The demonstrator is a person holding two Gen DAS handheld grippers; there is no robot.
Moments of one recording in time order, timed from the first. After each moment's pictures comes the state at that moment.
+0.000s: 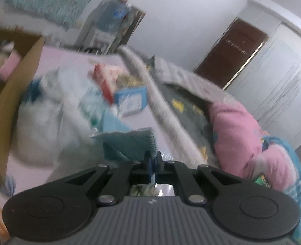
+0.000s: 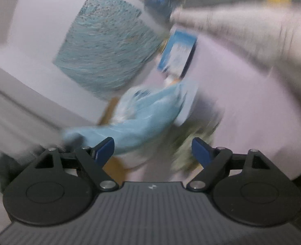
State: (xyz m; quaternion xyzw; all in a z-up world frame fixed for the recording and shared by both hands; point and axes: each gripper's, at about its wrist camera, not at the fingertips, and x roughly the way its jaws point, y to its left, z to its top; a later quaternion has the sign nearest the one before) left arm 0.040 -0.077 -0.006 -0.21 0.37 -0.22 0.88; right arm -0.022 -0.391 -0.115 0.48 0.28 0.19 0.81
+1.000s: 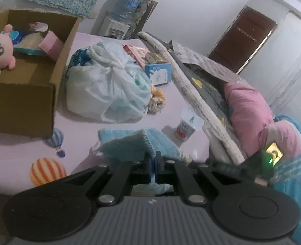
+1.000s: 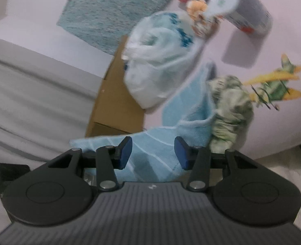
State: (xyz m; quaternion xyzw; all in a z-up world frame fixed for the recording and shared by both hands) left arm -0.028 -0.016 -0.026 -0.18 0.40 -0.20 0.88; right arm -0.027 -0.300 -0.139 0.44 0.39 0.25 0.77
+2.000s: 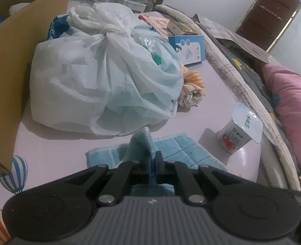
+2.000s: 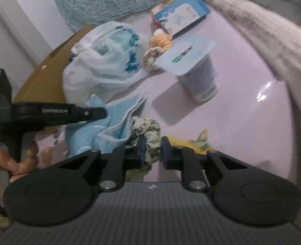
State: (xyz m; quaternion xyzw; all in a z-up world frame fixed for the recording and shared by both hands) left arm 0.086 -0.076 -0.114 -0.12 0.46 -0.14 0.87; right arm -0.013 -0.327 -0.111 0.17 0.40 0.14 0.89
